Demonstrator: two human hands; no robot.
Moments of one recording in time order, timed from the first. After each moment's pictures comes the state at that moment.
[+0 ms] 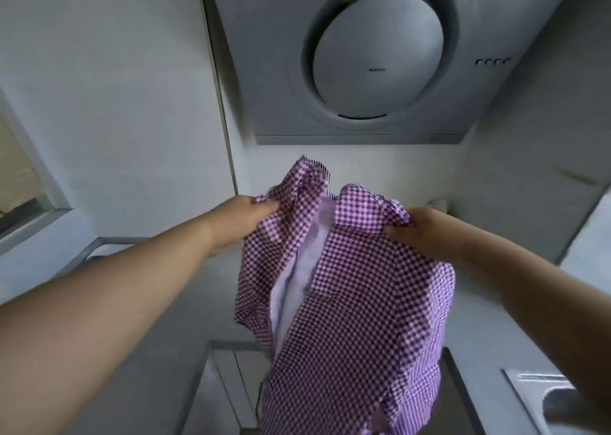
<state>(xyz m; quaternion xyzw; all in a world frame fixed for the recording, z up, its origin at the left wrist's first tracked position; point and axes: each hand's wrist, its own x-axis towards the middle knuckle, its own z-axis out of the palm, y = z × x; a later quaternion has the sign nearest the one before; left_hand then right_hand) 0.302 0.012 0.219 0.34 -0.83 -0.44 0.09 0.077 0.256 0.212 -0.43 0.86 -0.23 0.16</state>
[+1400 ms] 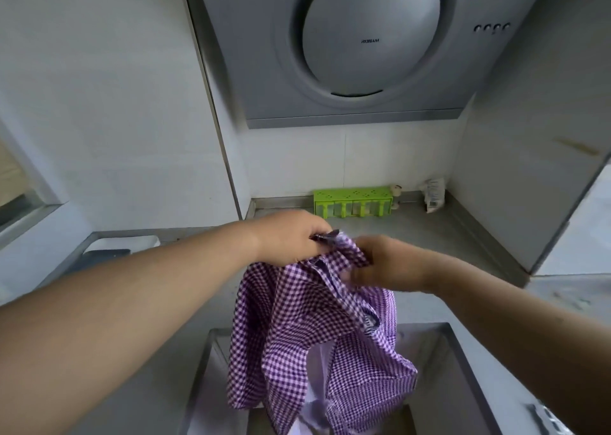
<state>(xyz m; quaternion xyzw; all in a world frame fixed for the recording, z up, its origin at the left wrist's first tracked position) 0.261 0.063 0.194 0.10 -0.98 -0.18 -0.06 0.118 0.240 0.145 -0.55 0.73 -0.28 0.30</state>
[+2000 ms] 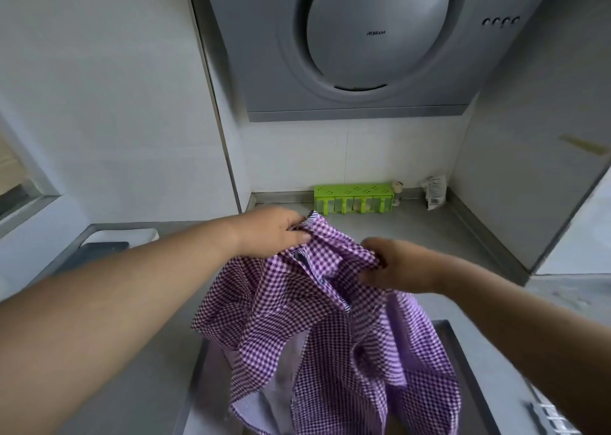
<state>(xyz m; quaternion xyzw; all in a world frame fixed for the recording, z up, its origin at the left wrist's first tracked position) 0.275 0.029 0.180 0.17 -0.96 -0.20 -0.07 0.103 0.247 0.135 -0.52 0.80 -0.17 0.25</state>
